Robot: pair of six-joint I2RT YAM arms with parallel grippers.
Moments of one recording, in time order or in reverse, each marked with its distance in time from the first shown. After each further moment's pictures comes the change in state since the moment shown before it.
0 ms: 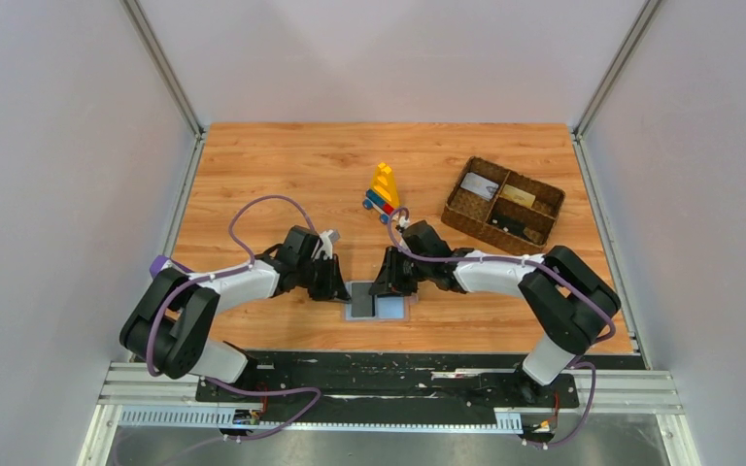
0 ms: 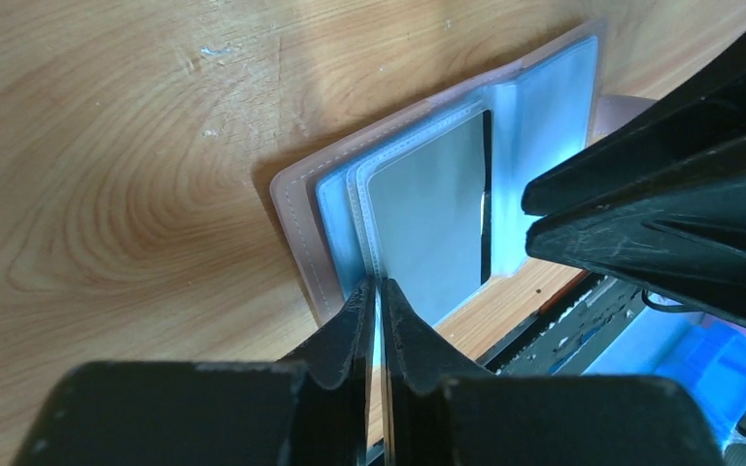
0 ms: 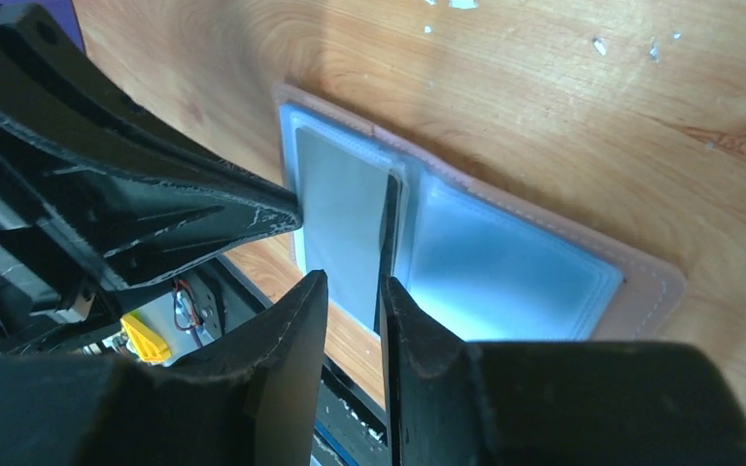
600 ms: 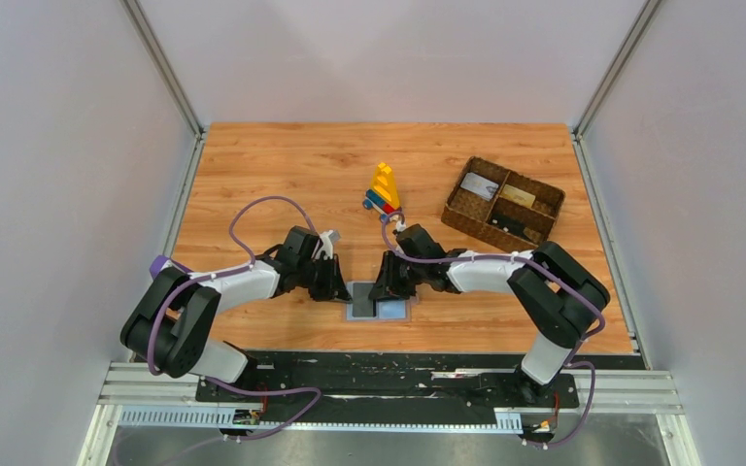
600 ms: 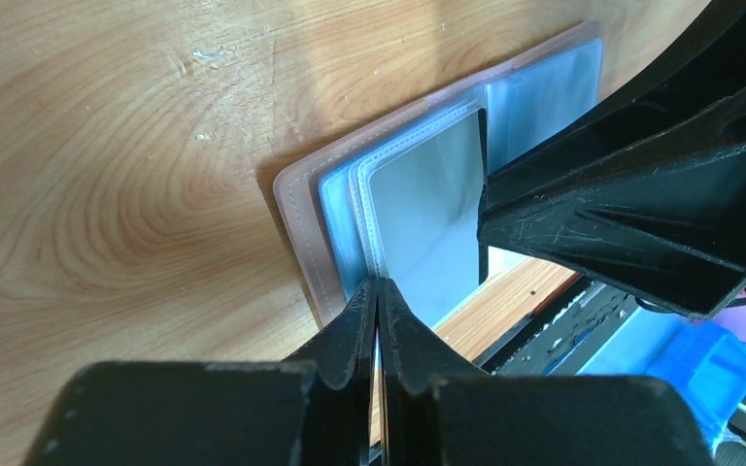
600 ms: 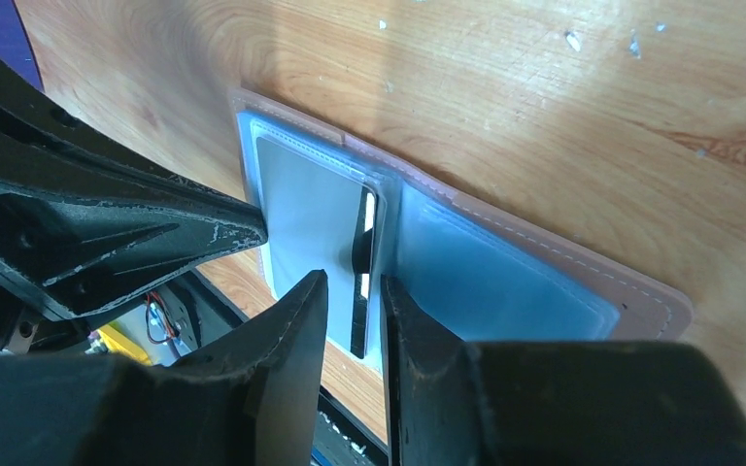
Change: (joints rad) left arm 0.000 0.008 -0.009 0.029 0.014 -0.015; right arm 0.020 0.066 0.017 -0.014 0.027 -0.003
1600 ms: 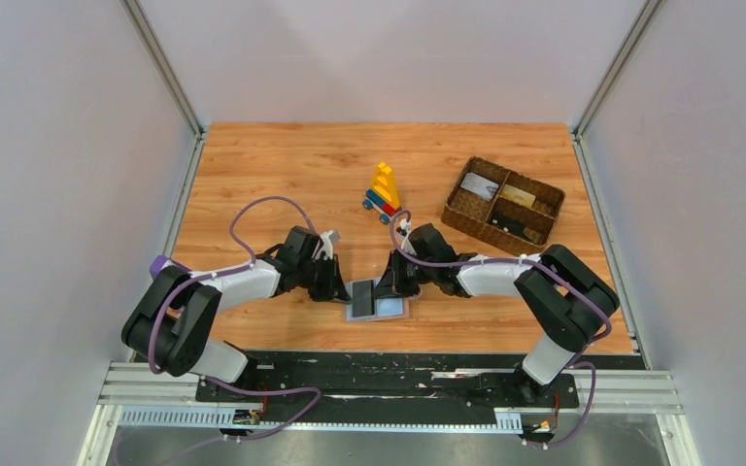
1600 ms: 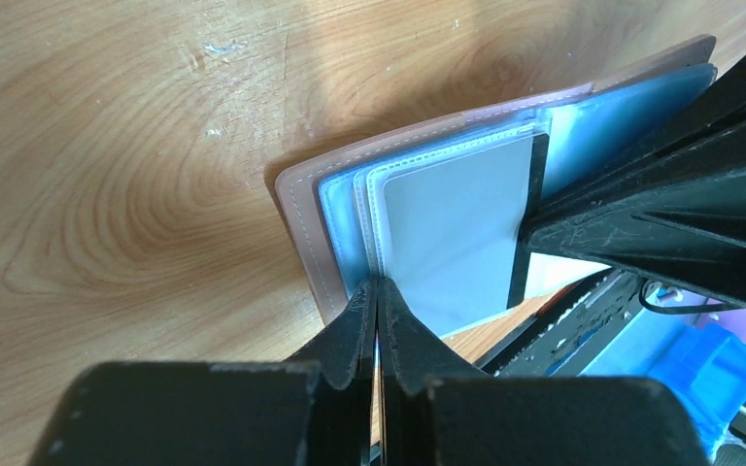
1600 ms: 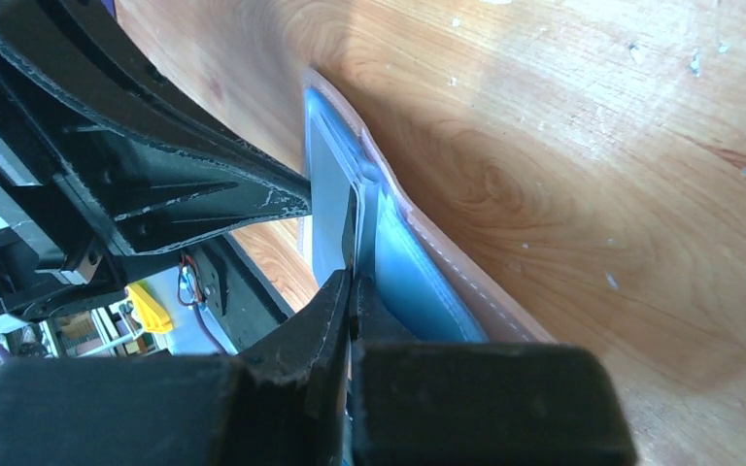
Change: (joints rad) left arm 0.000 0.007 0.005 -0.017 -0.012 0.003; right arm -0.042 -0.043 -0.085 0.162 -0.105 -0.023
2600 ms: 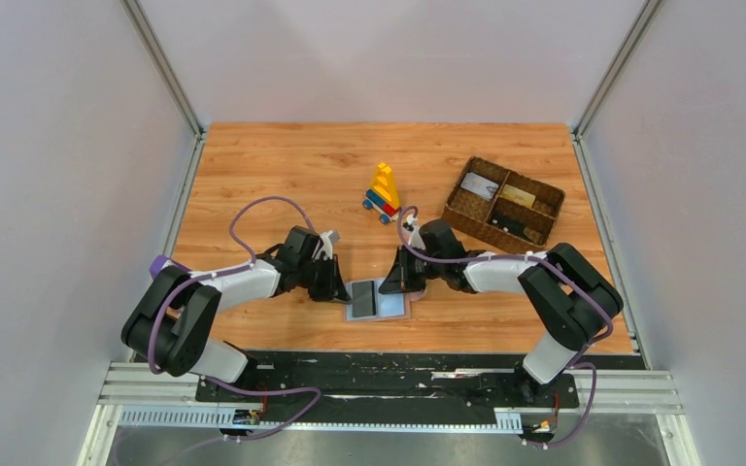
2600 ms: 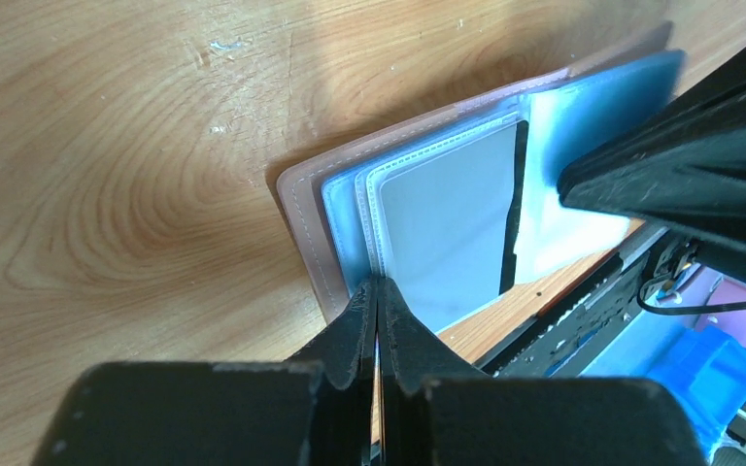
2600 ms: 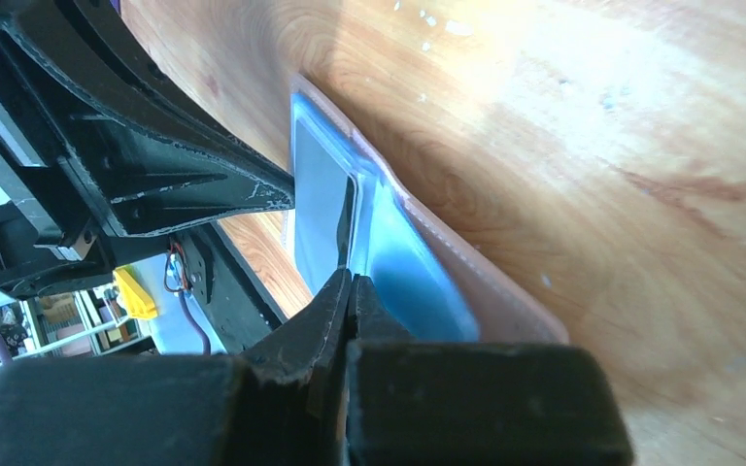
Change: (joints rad) left arm -0.001 0.001 0.003 -0.009 -0.007 -0.003; right arm -0.066 0.000 -0.013 0.016 -0.075 -0.094
